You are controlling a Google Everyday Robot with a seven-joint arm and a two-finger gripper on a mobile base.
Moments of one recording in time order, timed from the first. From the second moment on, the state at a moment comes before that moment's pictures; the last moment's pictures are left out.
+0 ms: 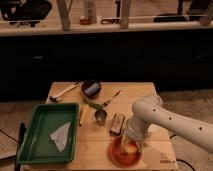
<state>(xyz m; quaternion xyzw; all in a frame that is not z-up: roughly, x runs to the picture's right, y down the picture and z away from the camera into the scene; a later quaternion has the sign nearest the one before) 0.119 0.279 0.686 -0.30 -0.35 -0.50 0.73</state>
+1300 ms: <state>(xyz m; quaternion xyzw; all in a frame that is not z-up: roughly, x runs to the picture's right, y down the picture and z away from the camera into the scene) 0.113 0.277 0.696 -0.31 -0.35 -0.49 0.74</state>
